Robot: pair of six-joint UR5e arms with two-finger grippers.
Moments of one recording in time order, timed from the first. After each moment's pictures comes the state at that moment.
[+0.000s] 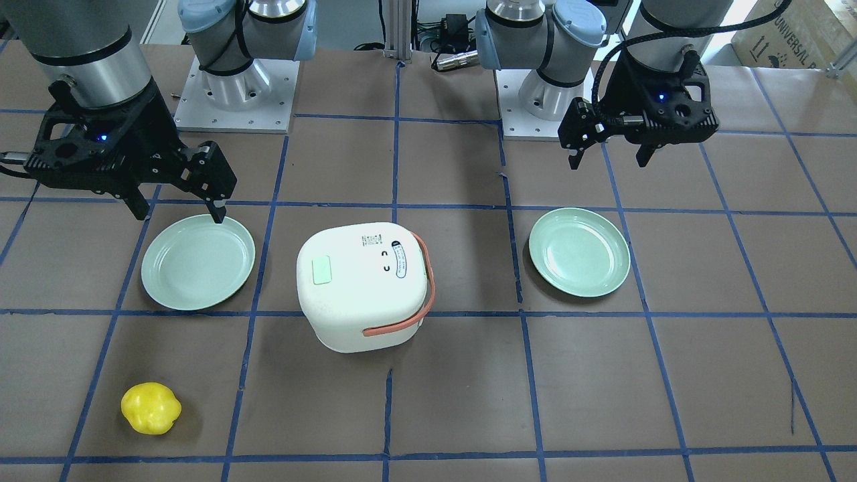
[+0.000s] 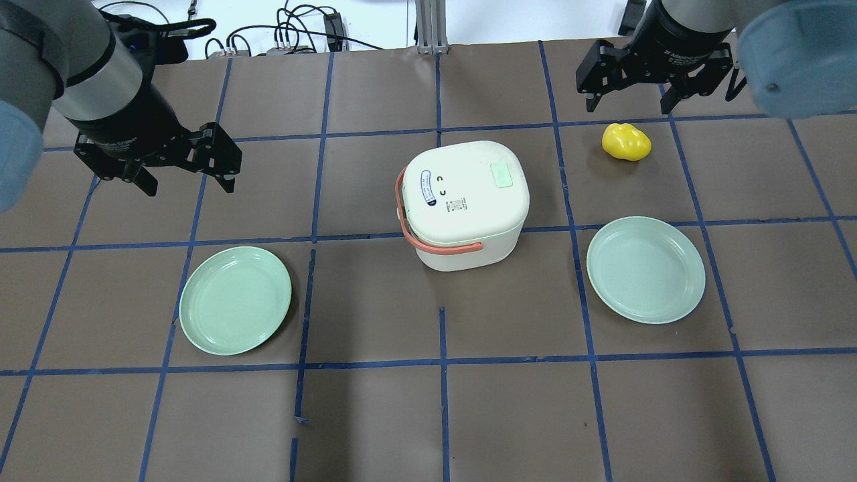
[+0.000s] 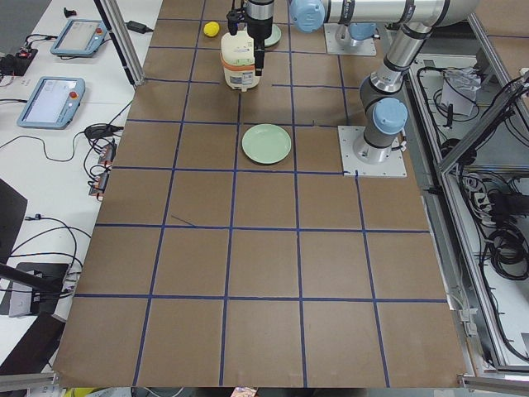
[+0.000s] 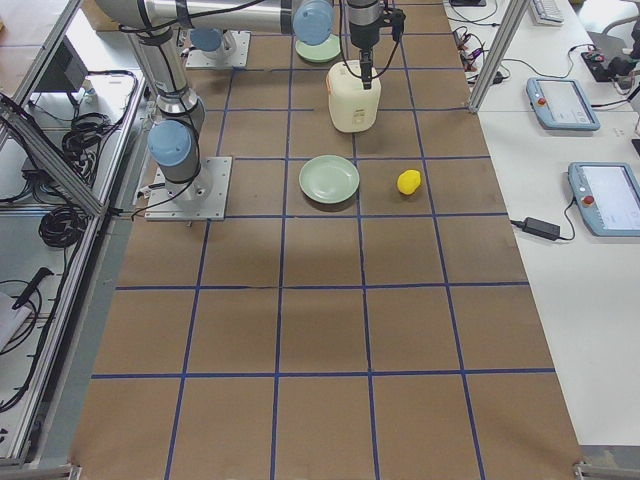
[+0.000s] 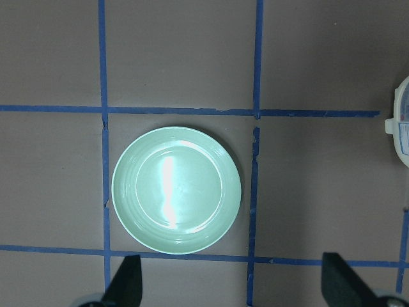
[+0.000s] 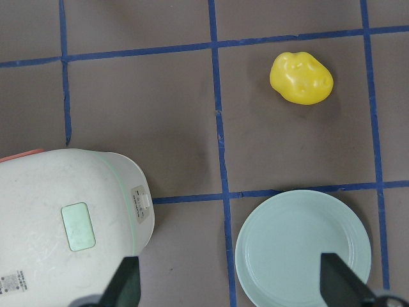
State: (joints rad) left arm -1.51 -1.48 -1.67 -1.53 1.62 0.03; right arm 1.55 -1.52 1.56 -1.78 -1.53 0.05
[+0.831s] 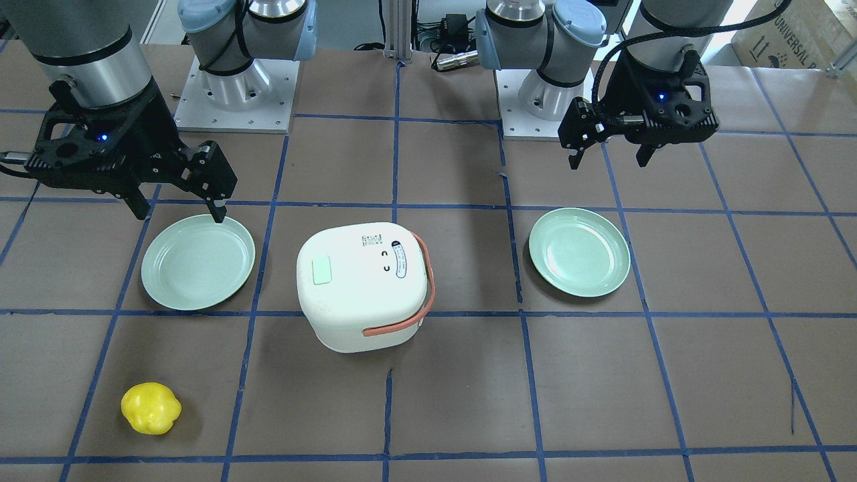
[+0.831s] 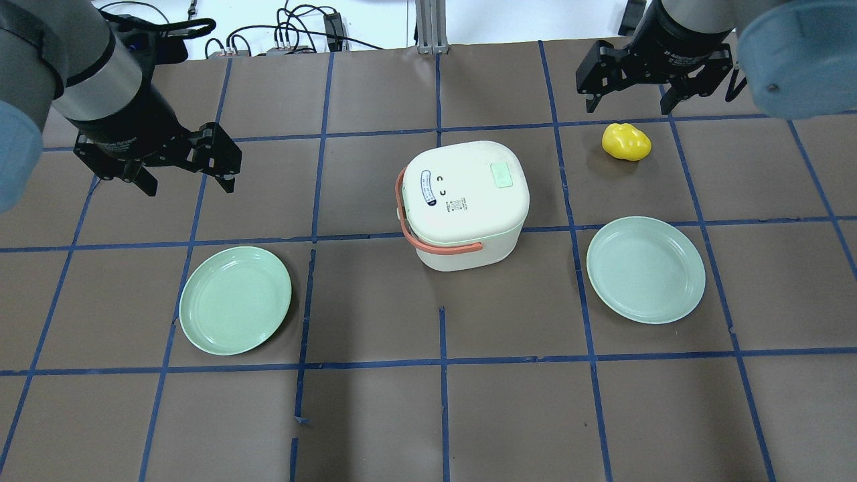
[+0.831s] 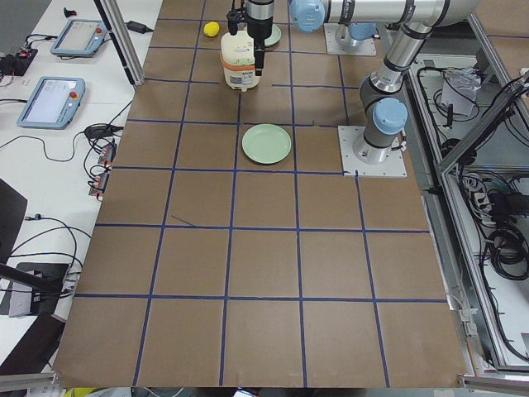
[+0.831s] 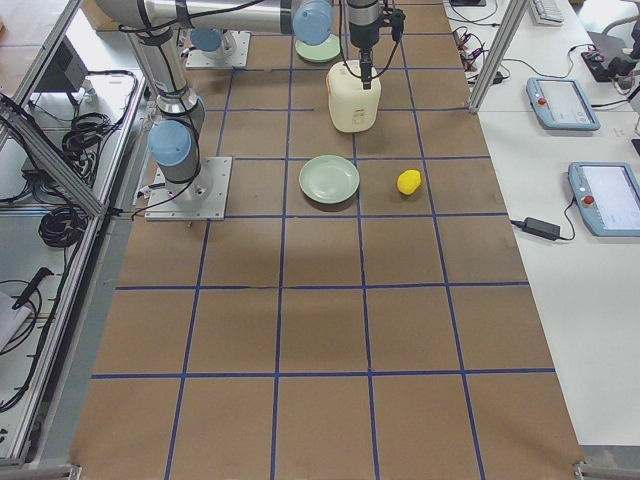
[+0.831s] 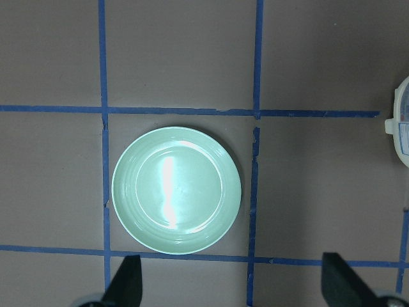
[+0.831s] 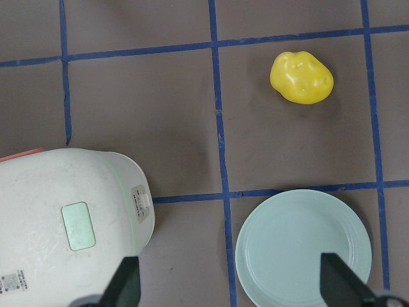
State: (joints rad) left arm -1.51 -1.48 -1.67 -1.53 1.62 0.03; right arm 1.55 -1.52 1.57 -1.78 -1.53 0.05
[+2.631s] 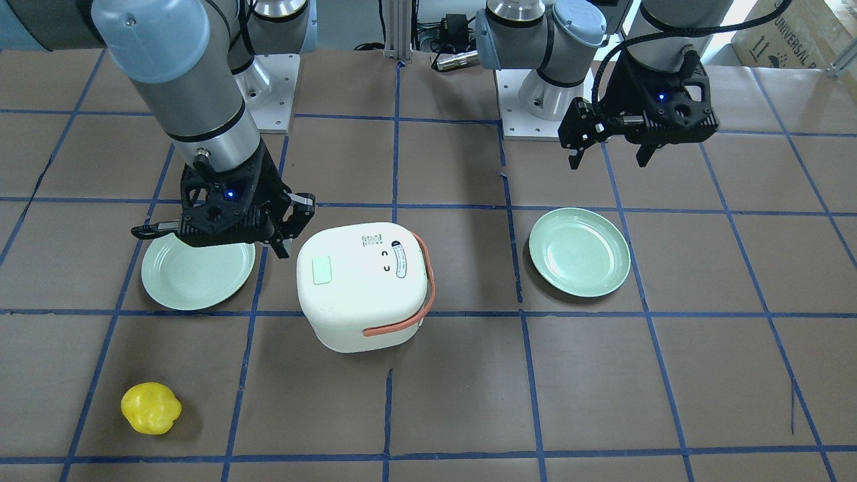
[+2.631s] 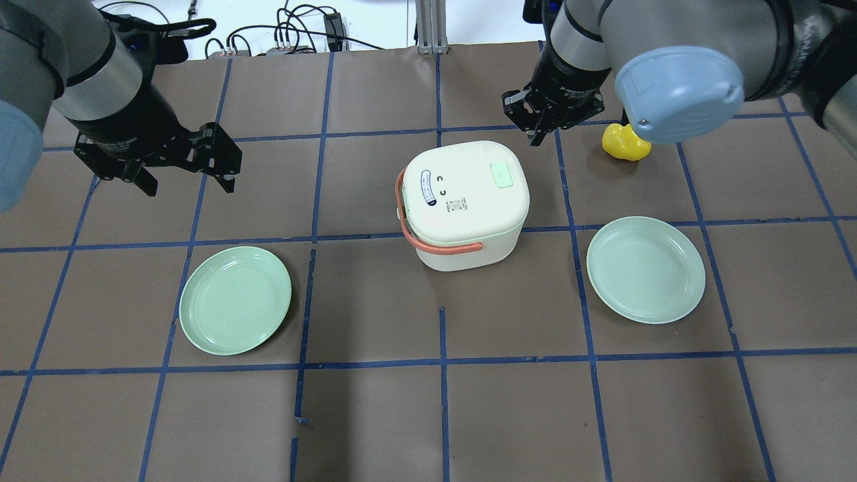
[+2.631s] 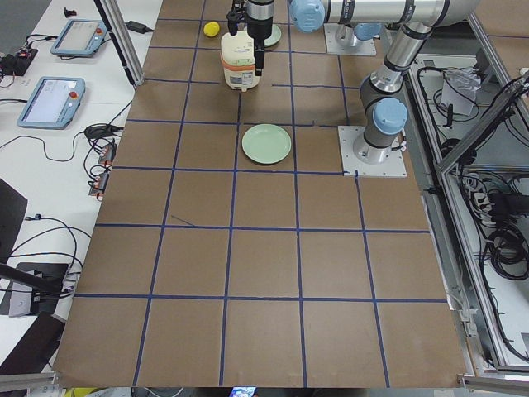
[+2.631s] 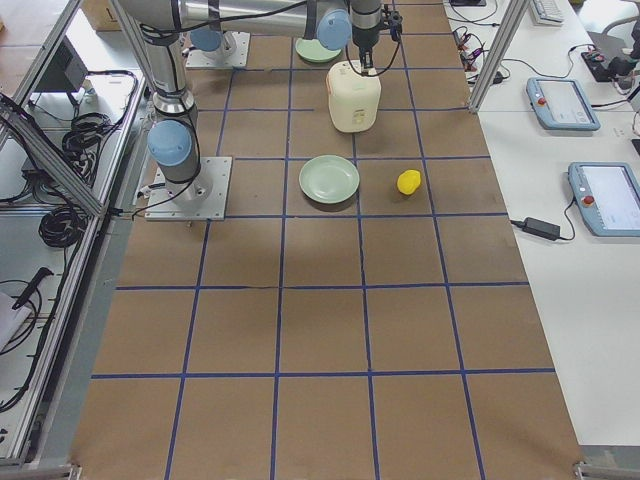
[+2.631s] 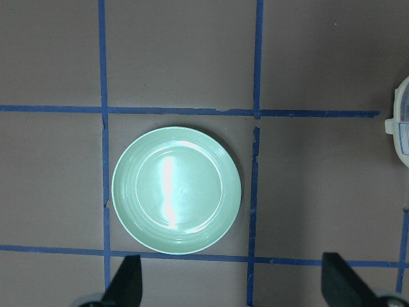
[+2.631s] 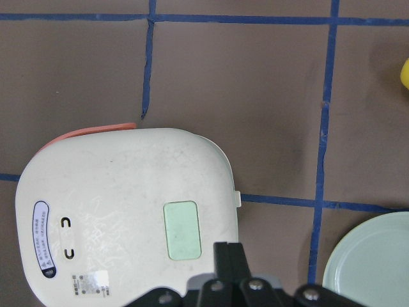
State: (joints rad) left arm -1.51 -1.48 -1.67 -1.53 1.62 0.03; right arm 1.69 -1.39 1.57 -1.86 -1.45 0.05
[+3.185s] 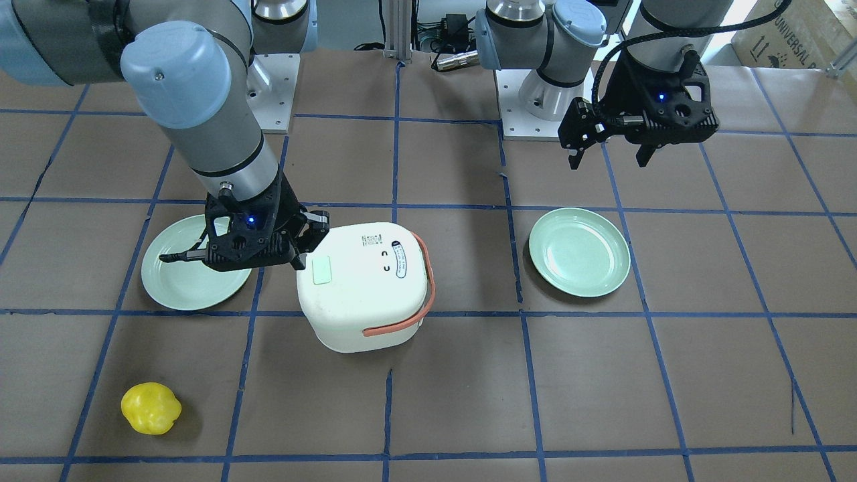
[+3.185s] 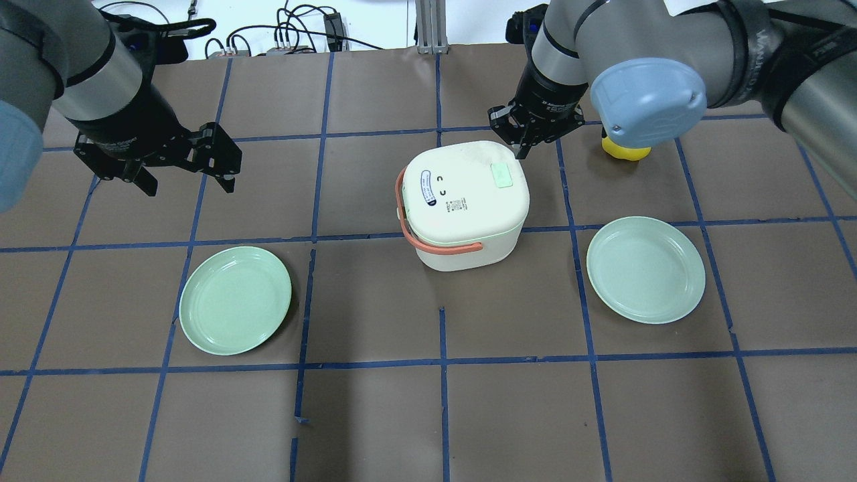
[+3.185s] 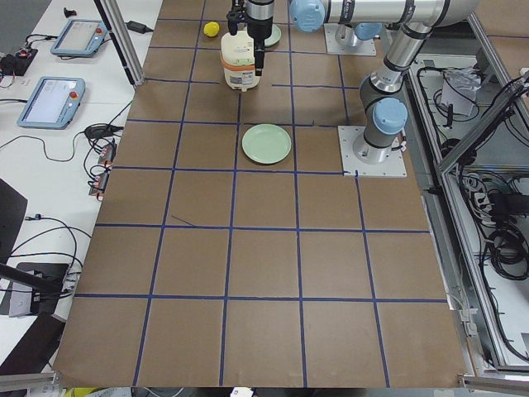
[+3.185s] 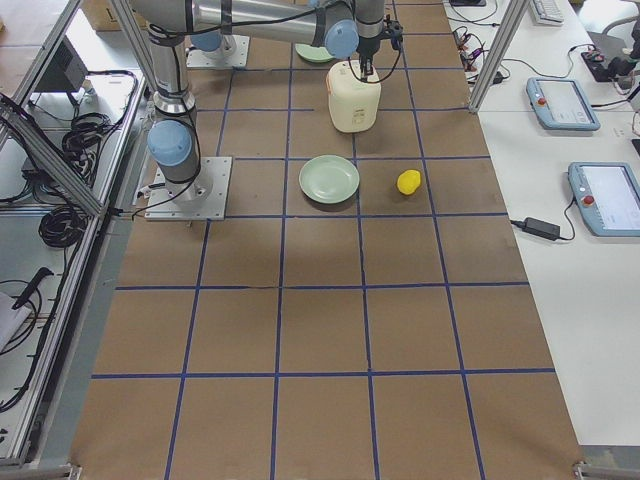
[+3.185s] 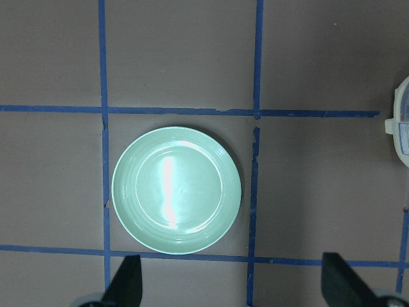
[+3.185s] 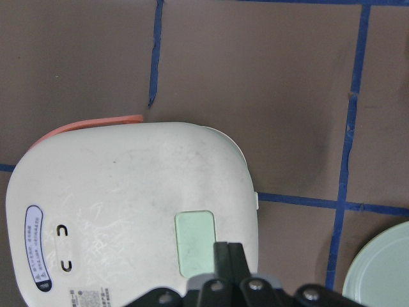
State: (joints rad) left arm -1.51 -1.48 -1.67 -1.53 1.62 0.03; right arm 1.71 -1.34 1.57 -1.87 -1.43 0.05
